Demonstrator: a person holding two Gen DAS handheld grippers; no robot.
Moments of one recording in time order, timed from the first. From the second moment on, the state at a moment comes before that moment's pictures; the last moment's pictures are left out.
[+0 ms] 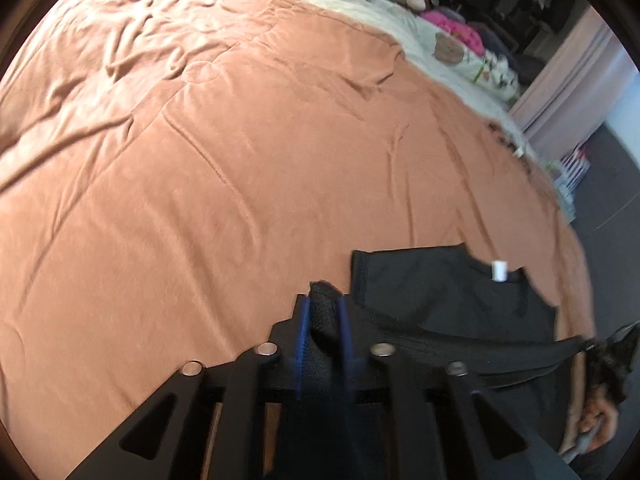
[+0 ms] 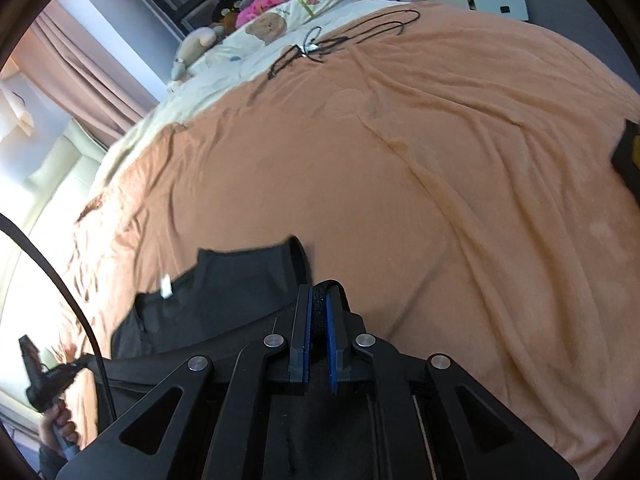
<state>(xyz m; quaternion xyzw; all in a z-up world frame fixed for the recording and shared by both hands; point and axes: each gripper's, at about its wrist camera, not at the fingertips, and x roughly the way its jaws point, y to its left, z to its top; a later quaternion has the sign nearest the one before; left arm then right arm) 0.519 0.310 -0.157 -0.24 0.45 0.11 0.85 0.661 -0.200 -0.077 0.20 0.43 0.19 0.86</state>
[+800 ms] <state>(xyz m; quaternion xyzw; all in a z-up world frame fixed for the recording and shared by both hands) 0.515 0.294 -0.187 -0.08 0.54 0.07 0.83 0.651 -0.171 -0.088 -0.02 0.49 0.22 0.84</state>
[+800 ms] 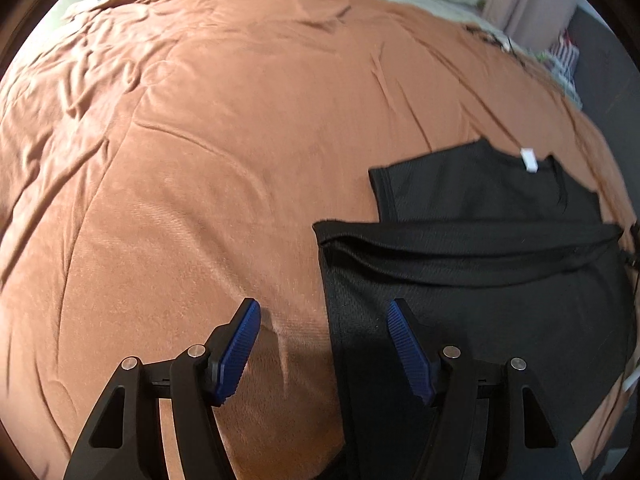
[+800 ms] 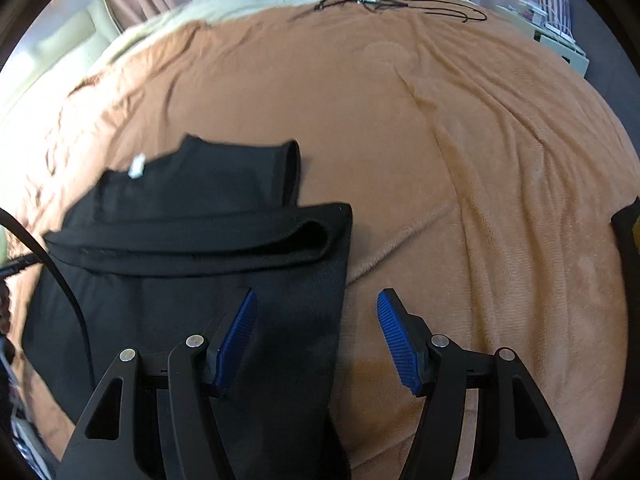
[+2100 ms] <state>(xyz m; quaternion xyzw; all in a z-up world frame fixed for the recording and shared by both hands) 0.561 0.316 -0.172 -0.14 0.47 0.05 0.87 0.699 -0.162 -0.088 0.01 0.43 0.22 0.88</state>
